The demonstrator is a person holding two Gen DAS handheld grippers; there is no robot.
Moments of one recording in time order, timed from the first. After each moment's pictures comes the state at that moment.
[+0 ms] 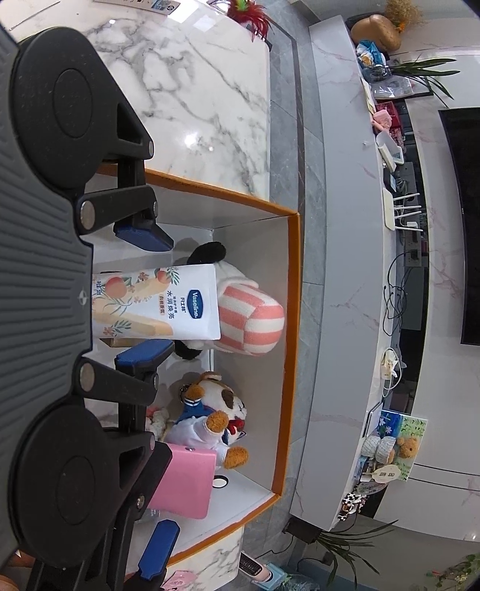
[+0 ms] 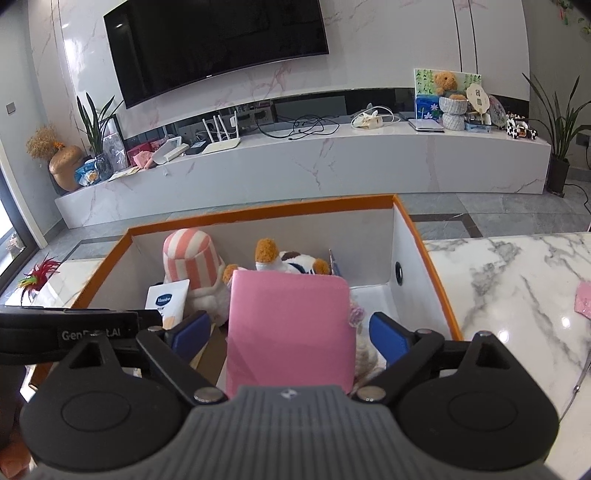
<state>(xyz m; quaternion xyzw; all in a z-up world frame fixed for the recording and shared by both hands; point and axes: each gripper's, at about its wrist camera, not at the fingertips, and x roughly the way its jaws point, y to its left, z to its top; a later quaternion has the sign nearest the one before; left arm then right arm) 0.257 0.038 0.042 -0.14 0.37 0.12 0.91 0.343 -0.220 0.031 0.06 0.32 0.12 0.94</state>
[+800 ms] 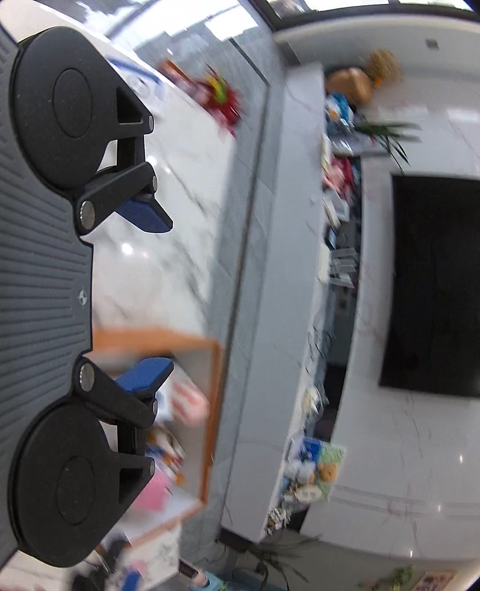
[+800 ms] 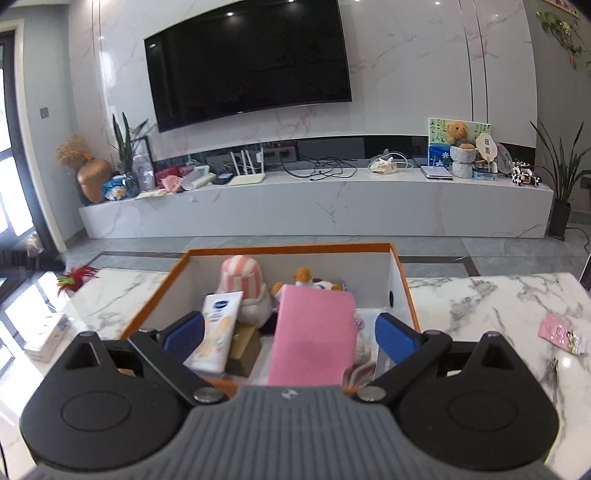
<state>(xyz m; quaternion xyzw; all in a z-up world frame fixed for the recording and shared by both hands) 0.112 0.120 0.095 -0.17 0.28 0.19 0.93 0.242 -0.236 0.091 0.04 0.26 0.16 0.95</state>
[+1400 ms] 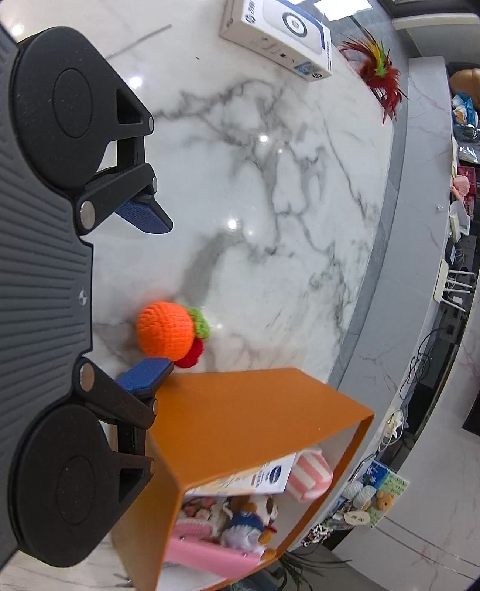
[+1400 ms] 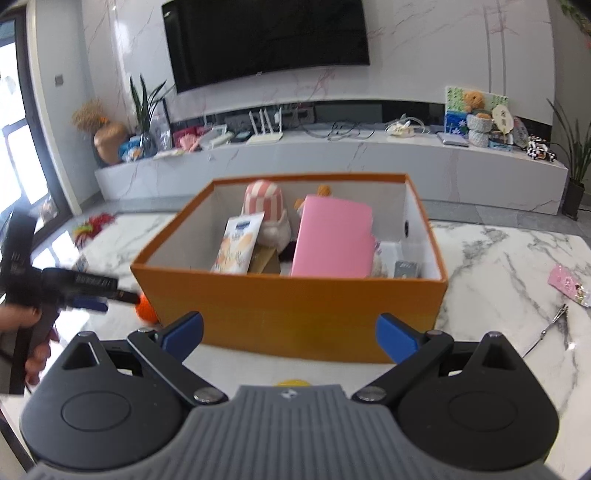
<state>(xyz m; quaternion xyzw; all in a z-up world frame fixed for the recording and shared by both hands) 0.152 0.152 -0.041 -0.27 0.40 0.14 0.86 0.206 -0.232 0.047 0.01 0.32 0.19 0.93</state>
